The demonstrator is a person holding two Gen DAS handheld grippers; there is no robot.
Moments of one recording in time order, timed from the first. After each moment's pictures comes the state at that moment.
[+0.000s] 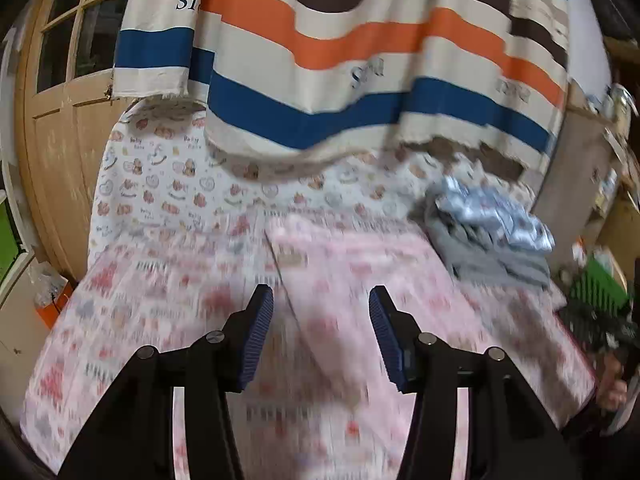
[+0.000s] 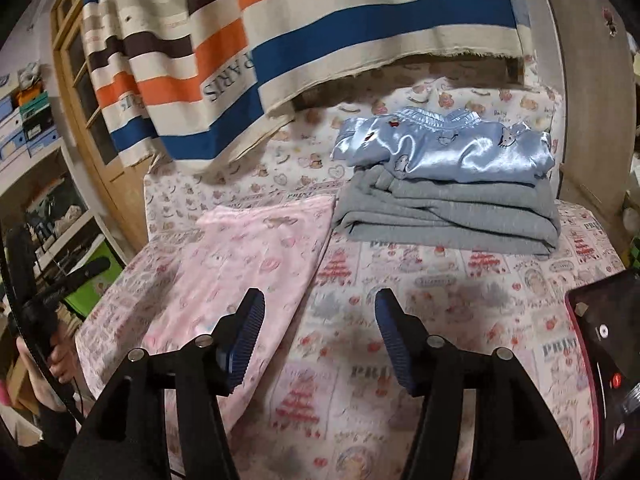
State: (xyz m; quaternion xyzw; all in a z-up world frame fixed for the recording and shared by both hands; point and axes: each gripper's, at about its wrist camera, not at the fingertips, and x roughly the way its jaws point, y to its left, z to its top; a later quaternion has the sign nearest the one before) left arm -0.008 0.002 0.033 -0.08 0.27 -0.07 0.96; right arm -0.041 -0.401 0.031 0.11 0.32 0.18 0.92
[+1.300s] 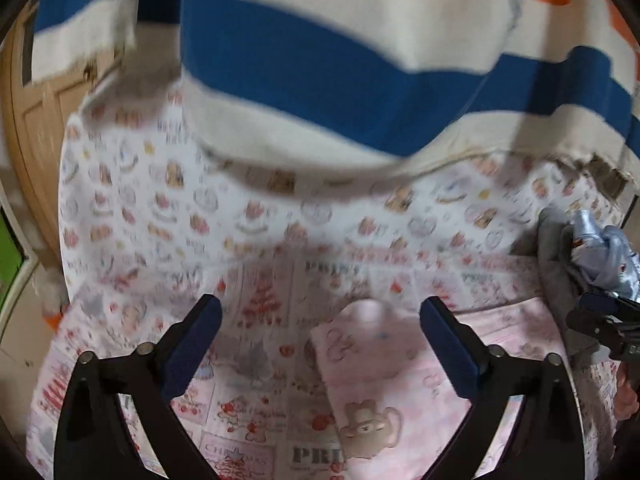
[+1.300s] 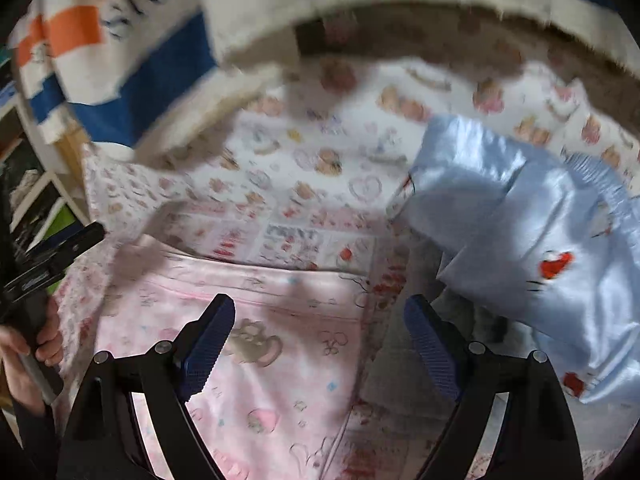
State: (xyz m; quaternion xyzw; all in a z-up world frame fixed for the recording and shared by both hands) left arm 0.202 0.022 -0.017 -0.06 0.35 0.00 0.94; right arm 0.220 -0.284 -0.007 0.01 0.43 0.15 0.89
